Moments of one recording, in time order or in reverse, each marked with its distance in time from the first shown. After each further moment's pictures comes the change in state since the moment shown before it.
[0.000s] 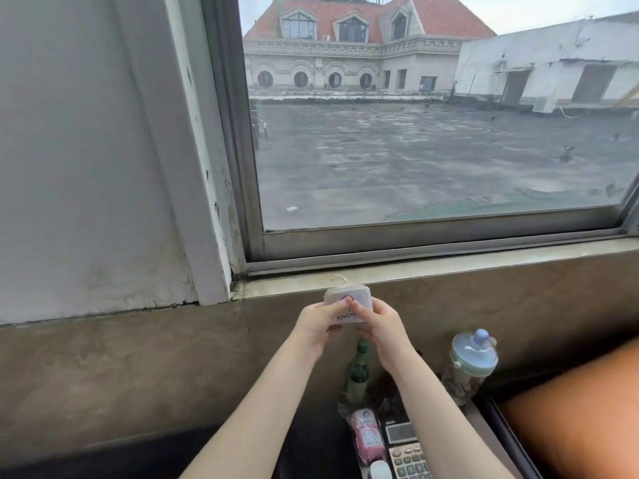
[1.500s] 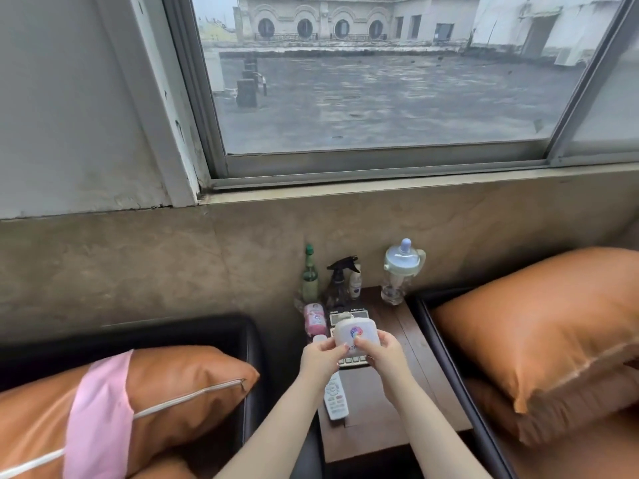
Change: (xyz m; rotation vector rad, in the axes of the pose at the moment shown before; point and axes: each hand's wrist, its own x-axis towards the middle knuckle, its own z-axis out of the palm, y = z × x) left_hand -0.192 -0.216 0.113 0.232 0.190 -0.136; right_hand -0.224 0.101 -0.166 -0.047 0.136 0.234
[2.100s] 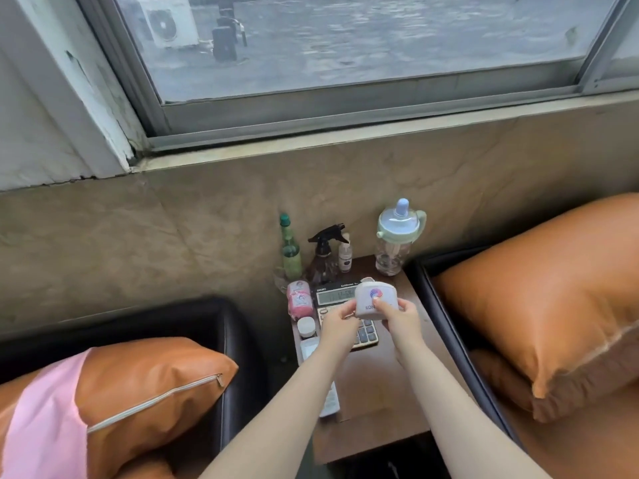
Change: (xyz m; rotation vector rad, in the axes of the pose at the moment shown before) left_hand 0.092 -0.015 0.066 0.155 -0.119 0.066; right_hand 0.118 0.046 -0.048 0.070 0.256 0.107
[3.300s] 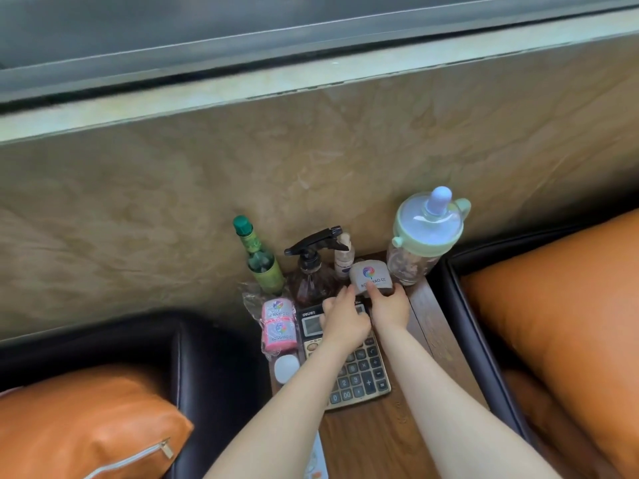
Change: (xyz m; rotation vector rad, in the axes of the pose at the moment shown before) left_hand 0.213 -0.040 0.022 0.710 -0.048 -0.106; right_hand 0.198 0.036 0.064 -0.375 0.202 0.016
